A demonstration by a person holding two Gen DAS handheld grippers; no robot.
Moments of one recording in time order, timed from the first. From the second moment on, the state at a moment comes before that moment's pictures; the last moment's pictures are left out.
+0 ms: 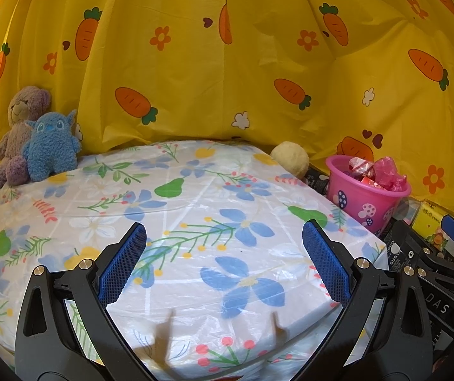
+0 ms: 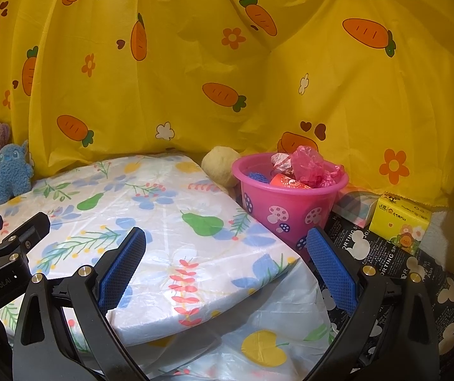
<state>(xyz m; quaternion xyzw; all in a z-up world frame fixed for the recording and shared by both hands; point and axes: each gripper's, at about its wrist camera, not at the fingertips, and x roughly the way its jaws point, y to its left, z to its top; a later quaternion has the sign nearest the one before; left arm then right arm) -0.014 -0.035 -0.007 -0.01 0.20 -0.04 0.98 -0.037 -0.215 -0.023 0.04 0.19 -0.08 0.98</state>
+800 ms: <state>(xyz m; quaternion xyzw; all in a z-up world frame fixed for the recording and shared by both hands) -0.013 -0.045 -0.005 0.00 0.21 -0.05 0.98 -0.043 -0.226 -0.017 0.04 0.18 -0.09 0.98</state>
